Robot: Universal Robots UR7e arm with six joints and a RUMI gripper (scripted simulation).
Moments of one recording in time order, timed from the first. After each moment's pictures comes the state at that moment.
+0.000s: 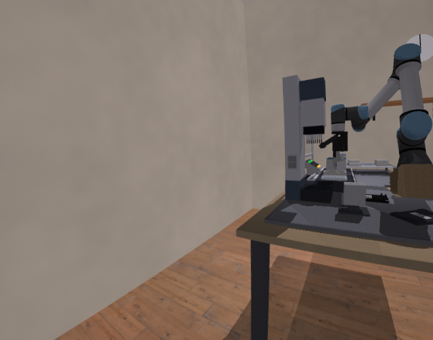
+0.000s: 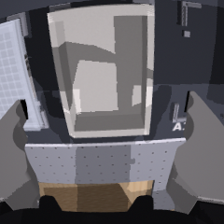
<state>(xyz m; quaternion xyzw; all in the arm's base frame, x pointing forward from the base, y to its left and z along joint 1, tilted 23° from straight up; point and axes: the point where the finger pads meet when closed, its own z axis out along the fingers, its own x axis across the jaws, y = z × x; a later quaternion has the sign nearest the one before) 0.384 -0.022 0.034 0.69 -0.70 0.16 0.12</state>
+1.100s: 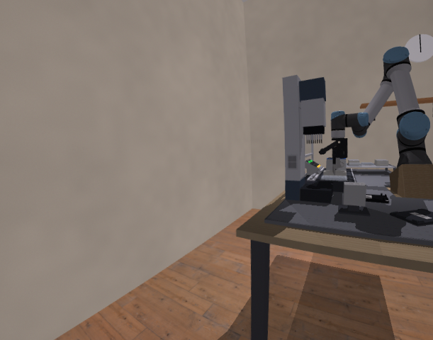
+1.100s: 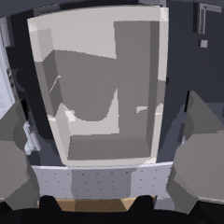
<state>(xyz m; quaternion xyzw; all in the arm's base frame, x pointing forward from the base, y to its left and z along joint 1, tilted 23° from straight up) 0.388 -0.037 -0.001 0.69 -0.70 0.16 0.12</state>
